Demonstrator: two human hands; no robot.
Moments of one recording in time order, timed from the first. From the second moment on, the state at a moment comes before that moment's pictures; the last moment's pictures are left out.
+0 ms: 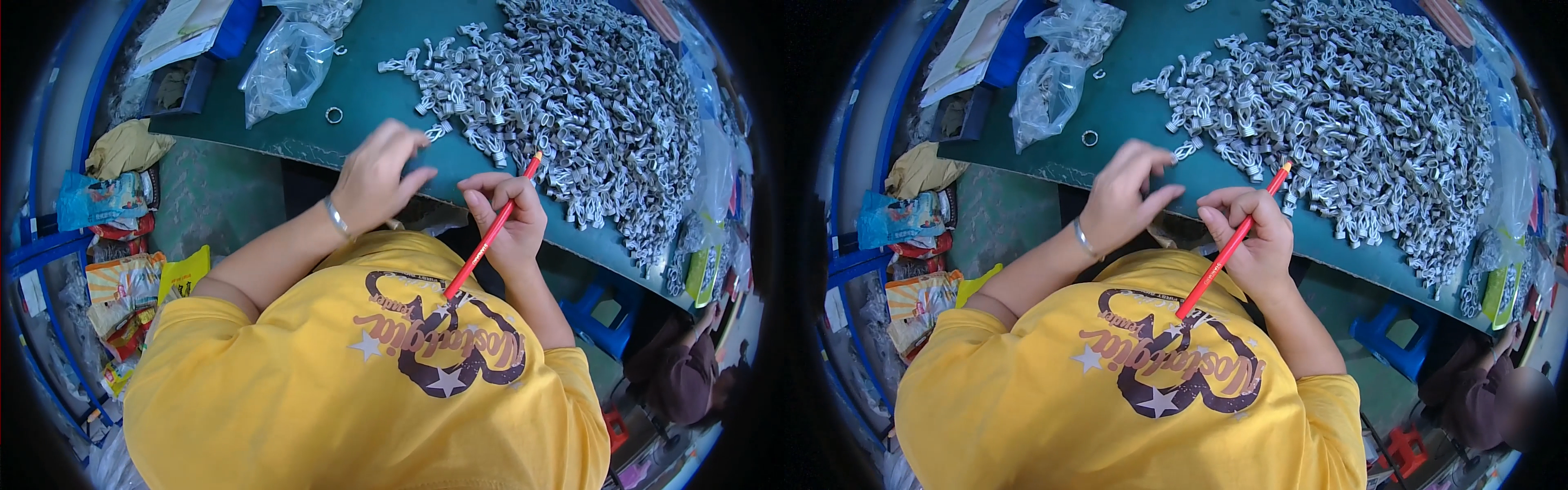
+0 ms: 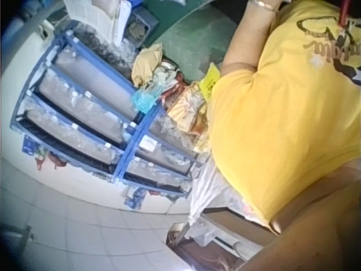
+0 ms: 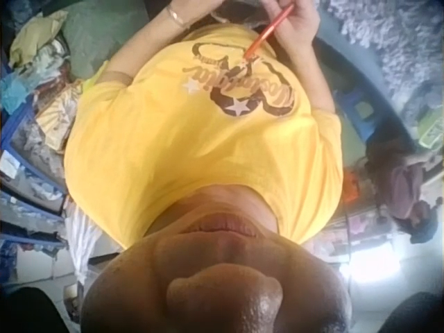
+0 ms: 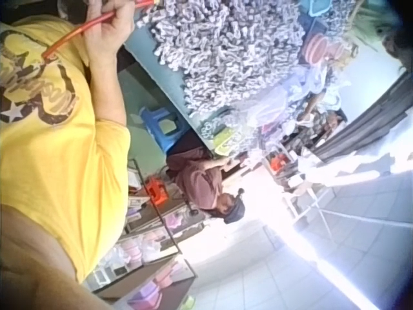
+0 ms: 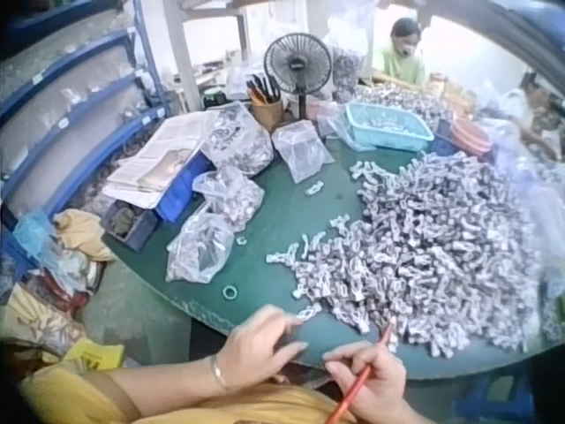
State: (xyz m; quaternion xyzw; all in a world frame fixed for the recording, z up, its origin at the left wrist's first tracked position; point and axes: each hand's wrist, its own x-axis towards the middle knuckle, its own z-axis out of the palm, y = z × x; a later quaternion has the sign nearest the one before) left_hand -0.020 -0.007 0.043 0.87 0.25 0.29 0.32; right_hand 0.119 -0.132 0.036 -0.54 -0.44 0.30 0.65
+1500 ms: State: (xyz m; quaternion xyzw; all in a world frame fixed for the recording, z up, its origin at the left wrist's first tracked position) left_hand -0.070 -0.029 0.031 0.61 0.23 0.19 0.73; right_hand 0.116 -0.124 0.037 -0.44 -0.54 0.32 0.64
